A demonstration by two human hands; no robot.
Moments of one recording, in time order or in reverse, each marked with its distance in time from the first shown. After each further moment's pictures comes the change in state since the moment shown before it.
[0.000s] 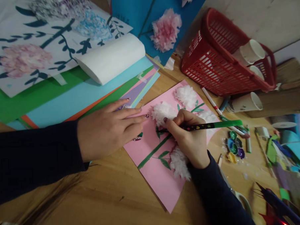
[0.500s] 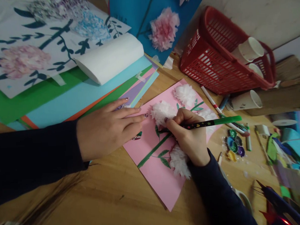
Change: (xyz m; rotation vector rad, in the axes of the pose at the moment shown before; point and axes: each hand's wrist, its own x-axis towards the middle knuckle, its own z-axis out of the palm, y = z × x) left_hand 0.000 -0.001 0.001 -0.022 0.008 0.012; right_hand 0.002 -0.002 -0.004 -0.031 -0.019 -0.023
